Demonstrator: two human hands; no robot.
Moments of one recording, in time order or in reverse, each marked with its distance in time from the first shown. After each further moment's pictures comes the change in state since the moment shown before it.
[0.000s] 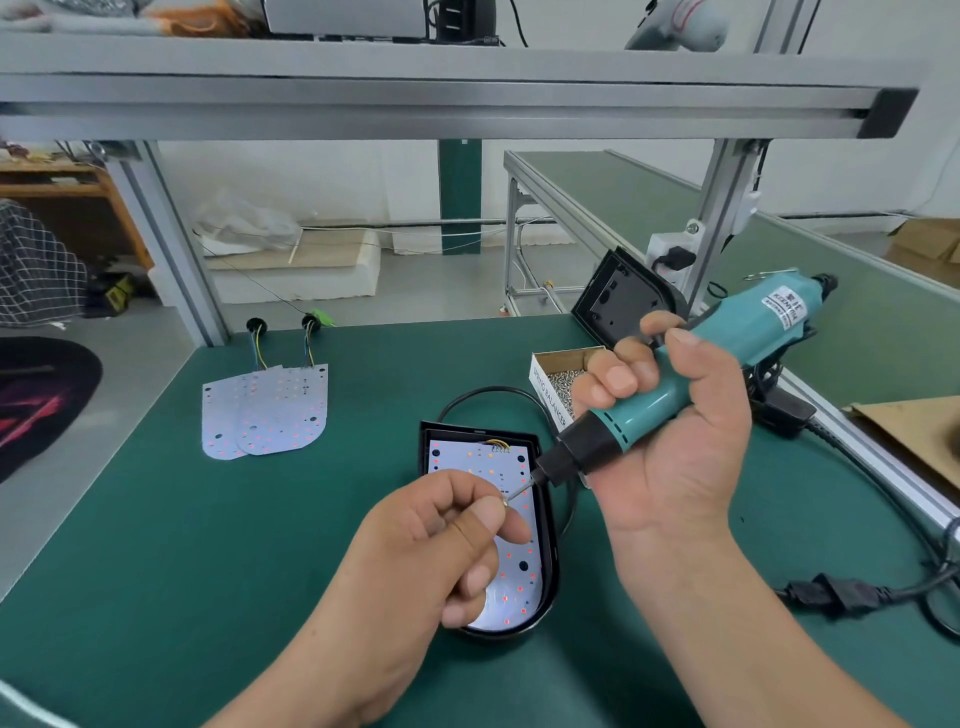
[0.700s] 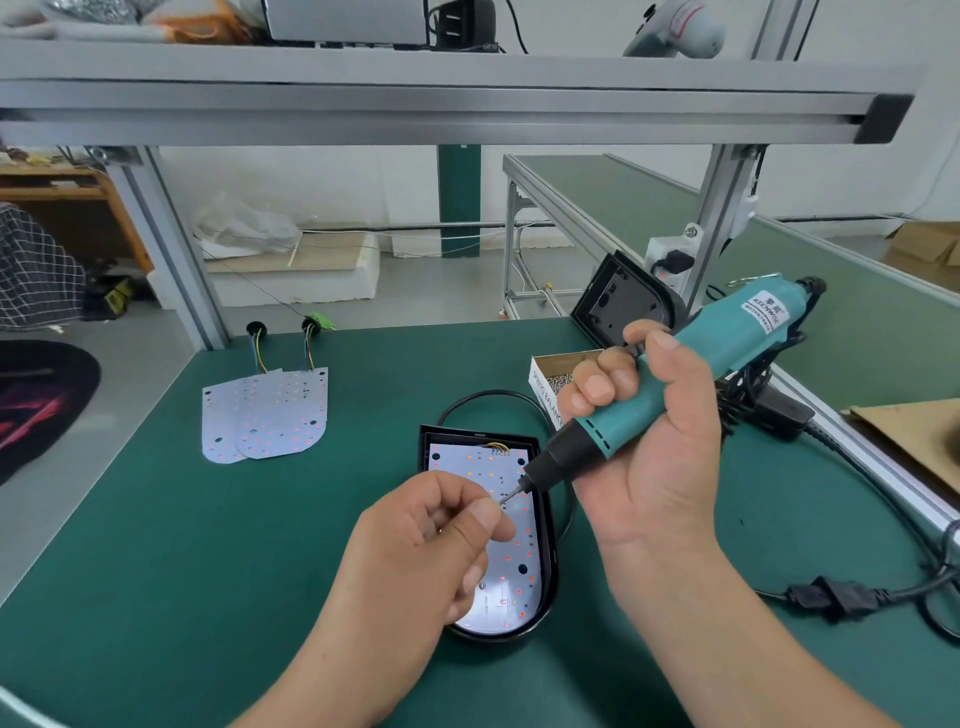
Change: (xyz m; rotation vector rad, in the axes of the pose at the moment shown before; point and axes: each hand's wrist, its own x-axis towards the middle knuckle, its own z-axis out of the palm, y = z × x) left_hand 0.003 -0.009 0.000 0.101 0.157 0.067; right_hand -0.003 0.010 0.001 -0.046 0.019 0.002
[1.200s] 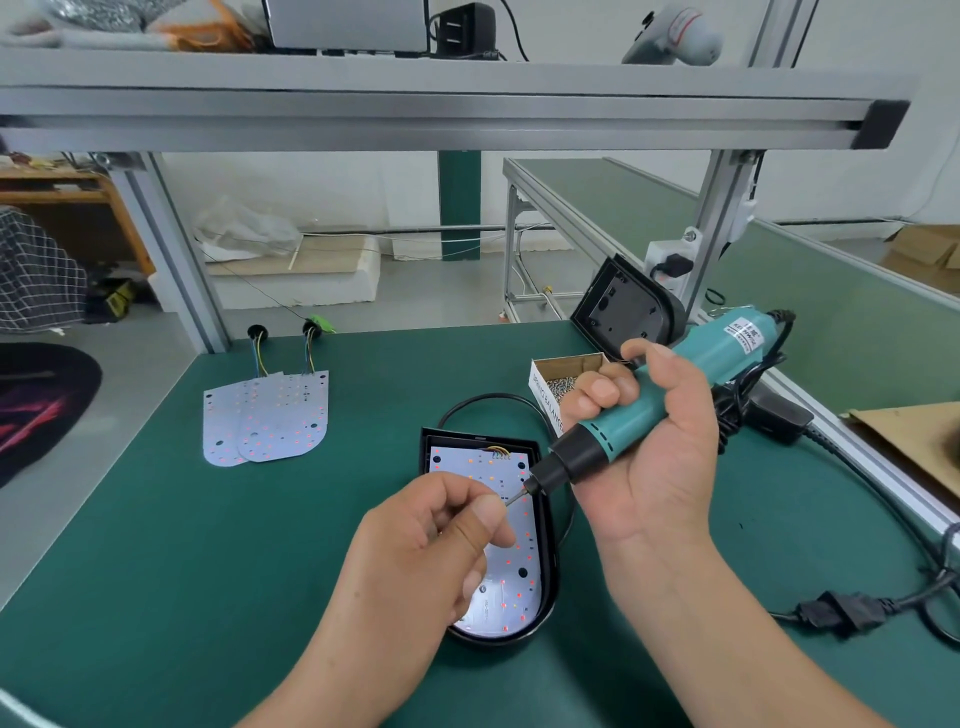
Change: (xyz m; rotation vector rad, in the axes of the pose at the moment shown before) left_hand -0.001 0.003 0.000 0.082 0.003 0.024; right_hand 0.006 0.002 -0.007 0.084 0.137 0.043
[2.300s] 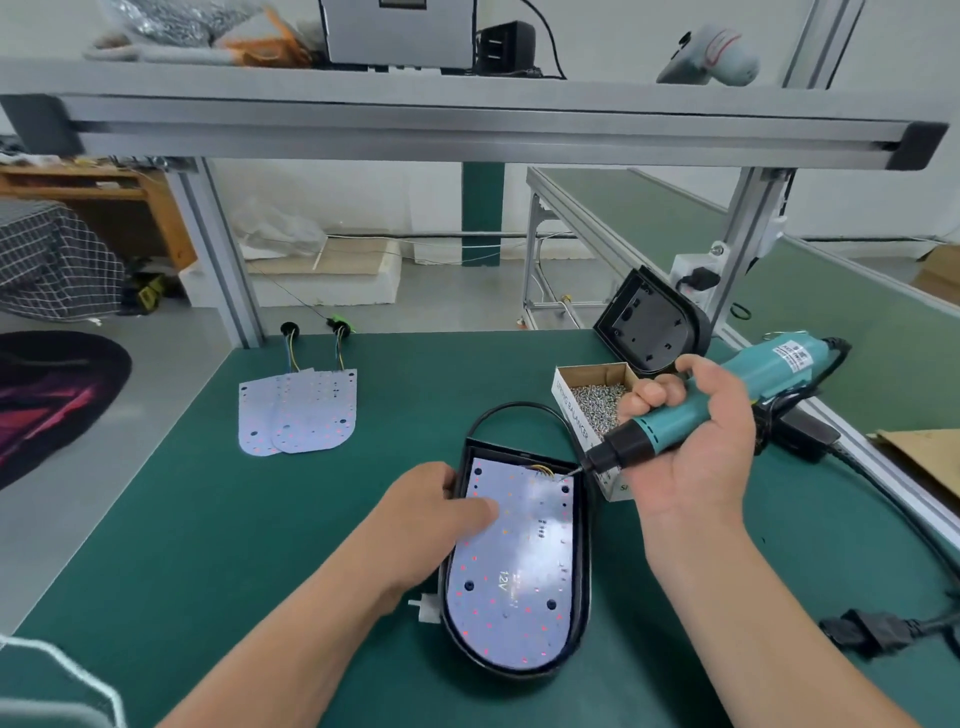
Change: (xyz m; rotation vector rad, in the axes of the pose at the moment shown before) left_hand 0.053 -0.019 -0.031 0.336 -0.030 -0.285; right_hand 0.032 -0.009 -0.031 -0.111 0.169 -0.104
